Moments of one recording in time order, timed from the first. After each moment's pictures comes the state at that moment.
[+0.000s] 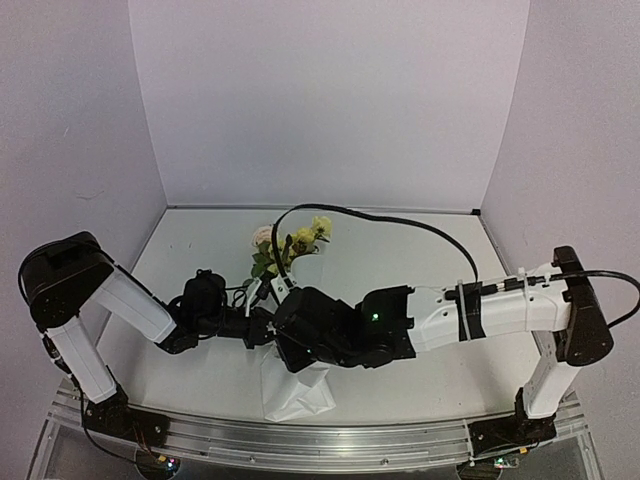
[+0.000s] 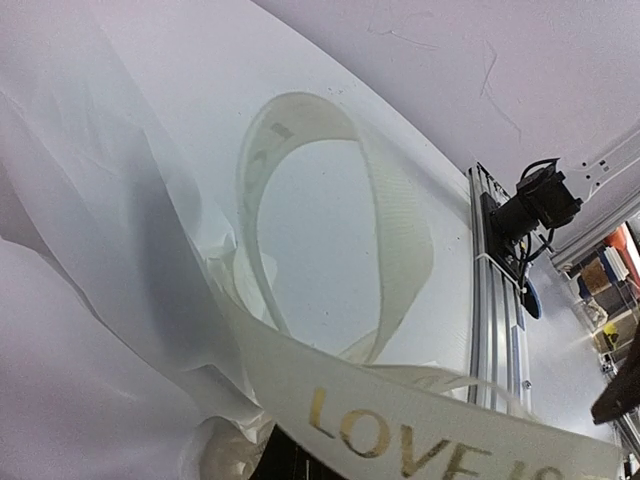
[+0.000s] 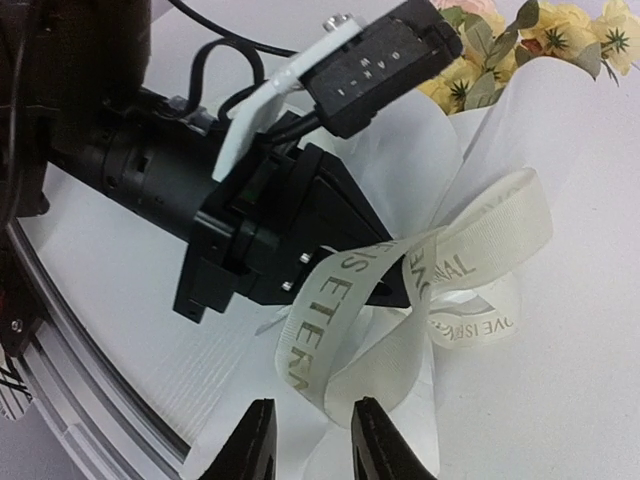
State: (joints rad) left arm -0.78 1.70 0.48 0.85 0.59 -0.37; right arm 1.38 1.82 1.41 -0.44 0.43 0.59
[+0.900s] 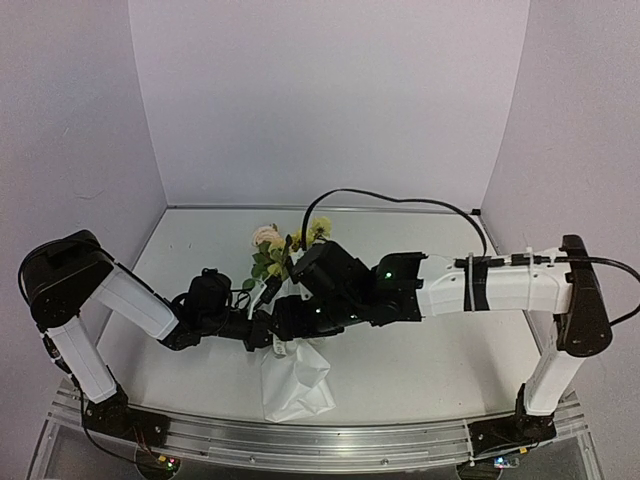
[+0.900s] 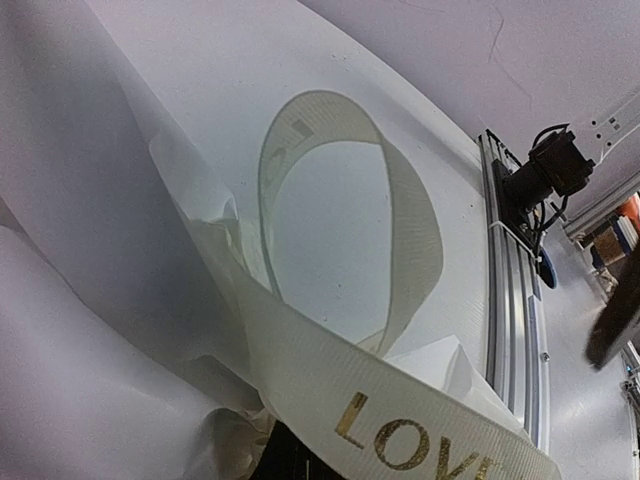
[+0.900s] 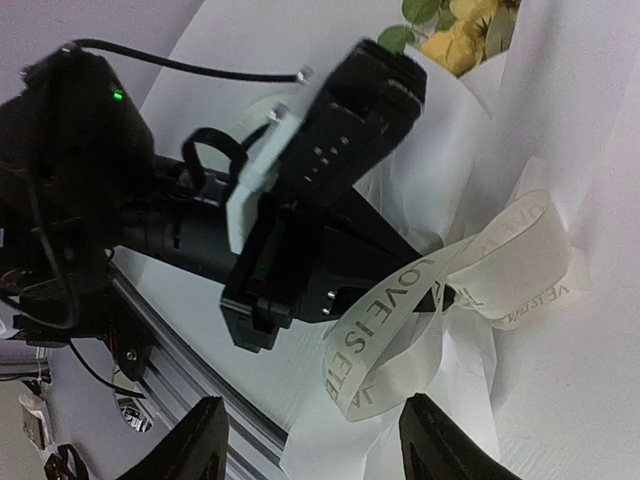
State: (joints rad) left arm -0.78 1.71 0.52 0.72 0.60 -0.28; right arm 1.22 1.80 1.44 -0.44 0.08 0.82
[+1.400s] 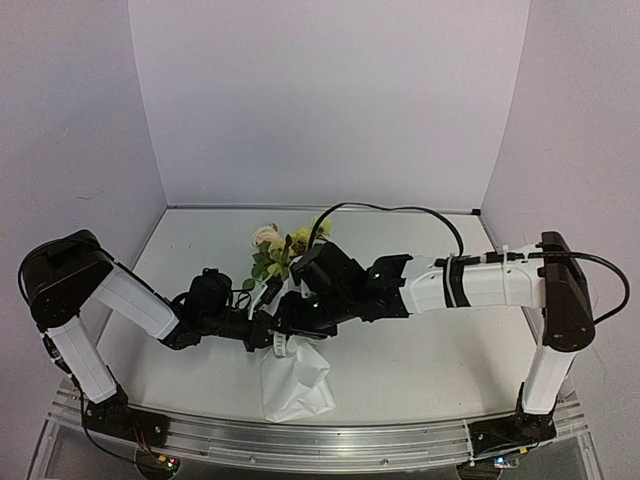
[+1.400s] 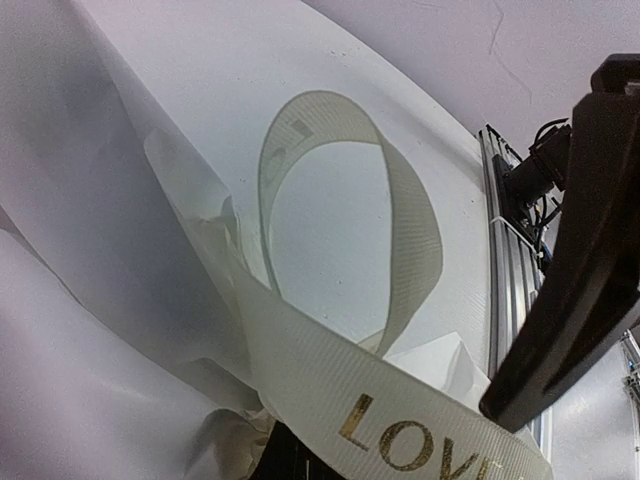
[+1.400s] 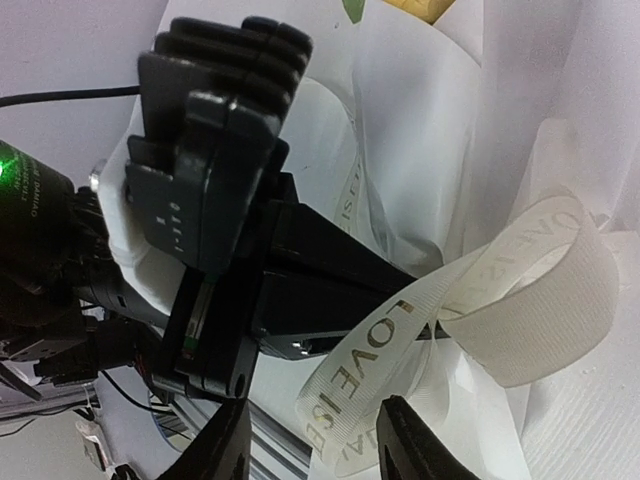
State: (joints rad) left arm -0.78 1.71 0.52 0.71 0.61 -0.26; right arm 1.15 1.88 1.41 -0.33 -0.06 0.97
